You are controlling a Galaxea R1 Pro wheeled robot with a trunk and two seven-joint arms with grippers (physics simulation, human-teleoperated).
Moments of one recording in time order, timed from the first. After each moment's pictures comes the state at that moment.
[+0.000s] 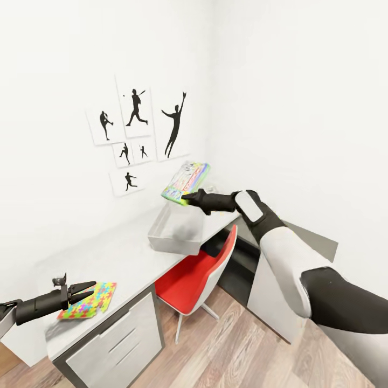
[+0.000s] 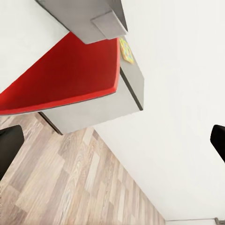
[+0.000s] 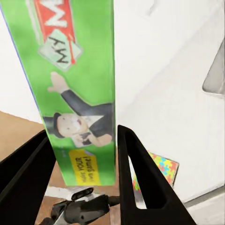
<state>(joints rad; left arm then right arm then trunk) -0.78 0.52 0.21 -0.19 0.15 0.53 -1.45 -1.28 0.13 0.14 -0.52 -0.90 0.90 0.29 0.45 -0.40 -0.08</state>
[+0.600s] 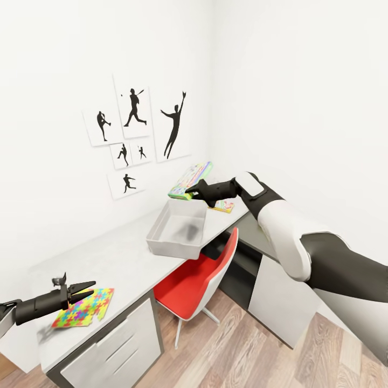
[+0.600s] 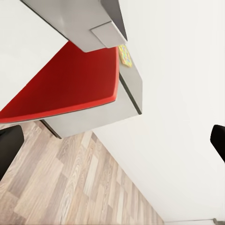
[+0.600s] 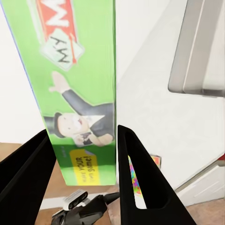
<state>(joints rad) -0.78 0.52 0.21 -0.19 0.15 0.53 -1.47 -1.49 0.16 0.02 -0.26 -0.95 0.95 0.00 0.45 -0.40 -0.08</state>
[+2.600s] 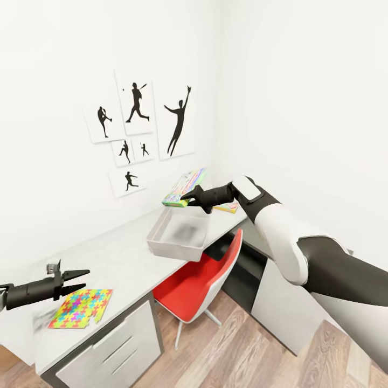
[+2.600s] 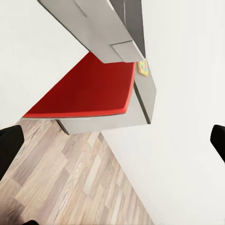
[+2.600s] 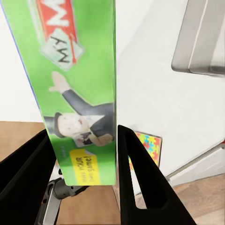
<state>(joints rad) -0.78 0.56 0.20 -0.38 0.14 0.81 -1.40 -1.47 0.17 0.01 -0.26 -0.95 1.03 0.00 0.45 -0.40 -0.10</state>
